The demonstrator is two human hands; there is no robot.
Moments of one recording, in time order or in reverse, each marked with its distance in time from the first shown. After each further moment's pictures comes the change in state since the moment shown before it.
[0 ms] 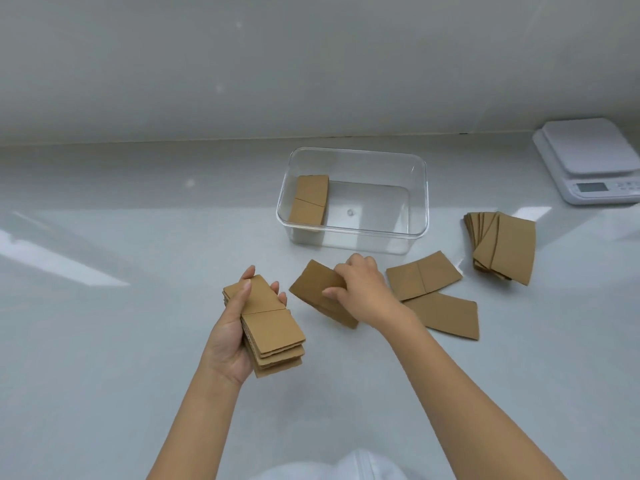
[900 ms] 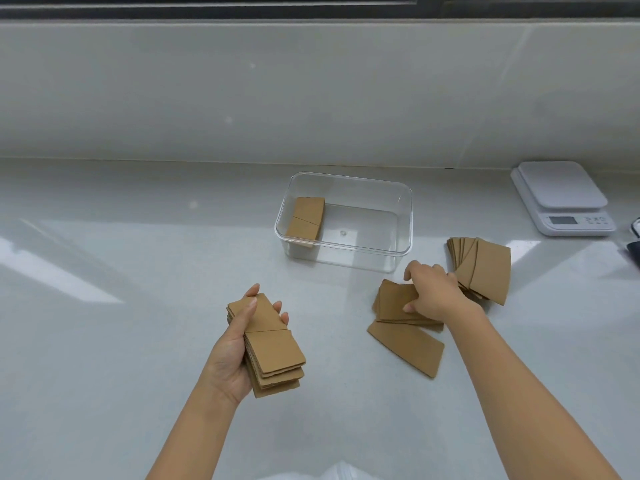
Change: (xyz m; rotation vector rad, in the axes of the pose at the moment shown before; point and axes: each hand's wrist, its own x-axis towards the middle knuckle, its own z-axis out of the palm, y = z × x) left_hand -0.032 -0.019 0.019 -0.010 0.036 0.010; right_hand -0.014 0.102 -0.062 -0.331 -0.010 0.204
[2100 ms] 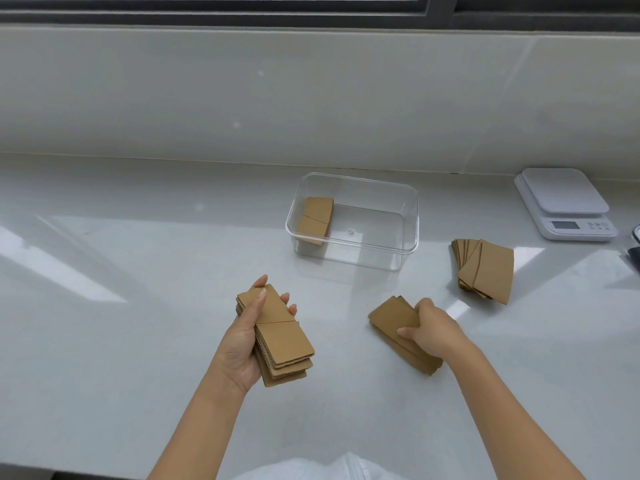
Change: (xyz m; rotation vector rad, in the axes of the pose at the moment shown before) left_hand -0.007 0.001 -0.006 0.057 -0.043 0.054; right_hand -0.050 -0.015 0.035 0.337 -0.120 0.222
